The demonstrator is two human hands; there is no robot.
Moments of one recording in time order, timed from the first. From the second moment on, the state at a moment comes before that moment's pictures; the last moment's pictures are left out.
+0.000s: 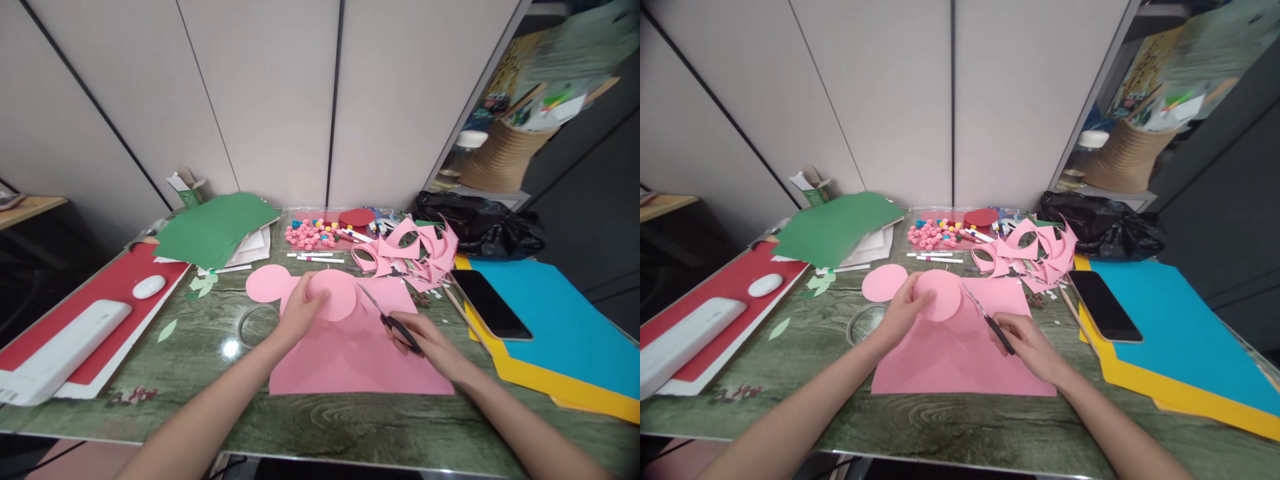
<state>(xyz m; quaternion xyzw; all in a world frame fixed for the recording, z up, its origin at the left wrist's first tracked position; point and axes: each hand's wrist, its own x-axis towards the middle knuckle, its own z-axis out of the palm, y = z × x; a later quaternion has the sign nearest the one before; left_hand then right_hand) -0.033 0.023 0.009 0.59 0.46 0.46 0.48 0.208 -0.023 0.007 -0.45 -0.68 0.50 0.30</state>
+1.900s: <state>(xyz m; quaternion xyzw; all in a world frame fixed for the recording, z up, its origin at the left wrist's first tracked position) -0.031 0.017 0.011 0.56 0.46 0.47 0.50 0.202 -0.024 0.005 -0.47 -0.68 0.48 0.29</state>
